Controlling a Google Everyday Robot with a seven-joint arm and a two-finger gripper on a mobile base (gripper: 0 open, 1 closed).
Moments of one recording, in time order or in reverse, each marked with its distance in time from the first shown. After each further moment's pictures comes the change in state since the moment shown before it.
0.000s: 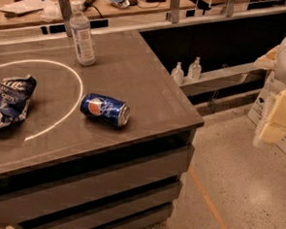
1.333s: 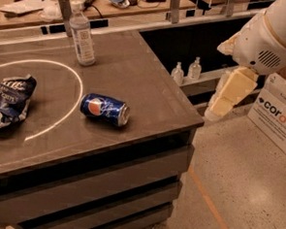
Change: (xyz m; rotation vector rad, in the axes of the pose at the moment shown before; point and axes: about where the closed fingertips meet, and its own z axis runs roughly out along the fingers) arm -0.078 -0.038 0.027 0.008 -0.243 0.018
